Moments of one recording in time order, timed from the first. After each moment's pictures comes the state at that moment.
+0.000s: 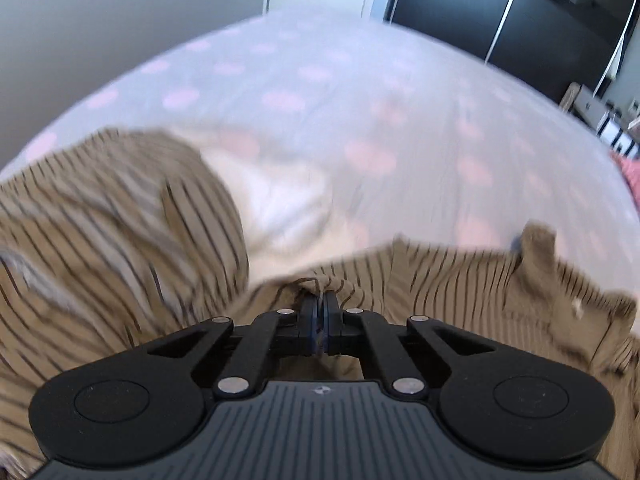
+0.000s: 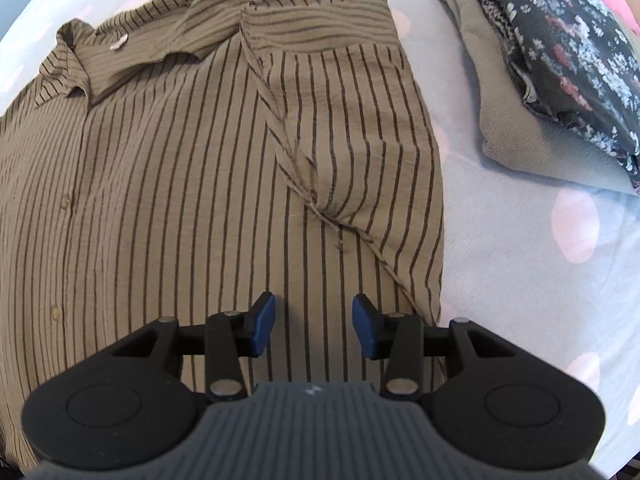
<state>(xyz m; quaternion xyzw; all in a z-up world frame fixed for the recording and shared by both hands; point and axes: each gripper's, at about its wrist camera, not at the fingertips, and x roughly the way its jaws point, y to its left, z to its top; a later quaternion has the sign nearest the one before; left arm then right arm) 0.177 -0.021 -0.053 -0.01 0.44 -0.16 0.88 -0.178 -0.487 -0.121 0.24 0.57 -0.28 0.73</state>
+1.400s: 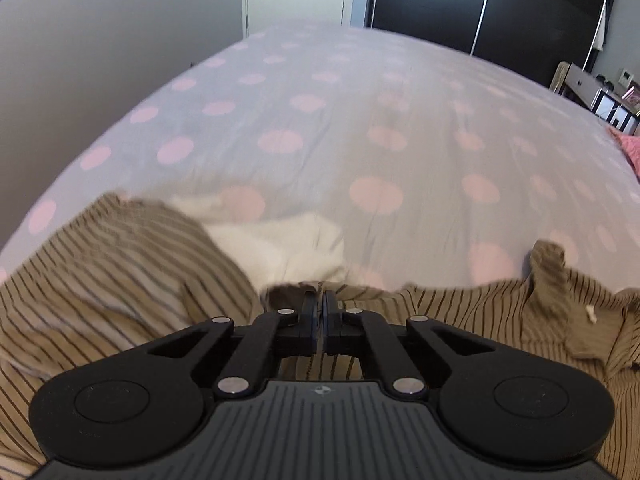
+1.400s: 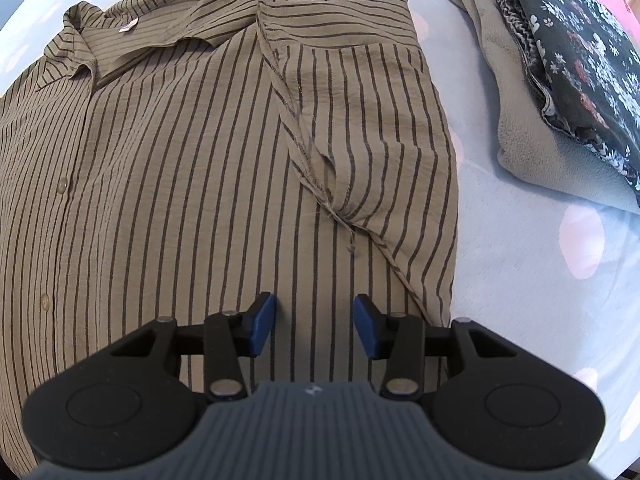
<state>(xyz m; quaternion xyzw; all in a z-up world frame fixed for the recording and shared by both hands) 0.214 -0.040 -0.016 0.06 0.43 -0.18 0.89 -0.170 -0.479 -0.123 0.22 0.58 -0.27 0.74</state>
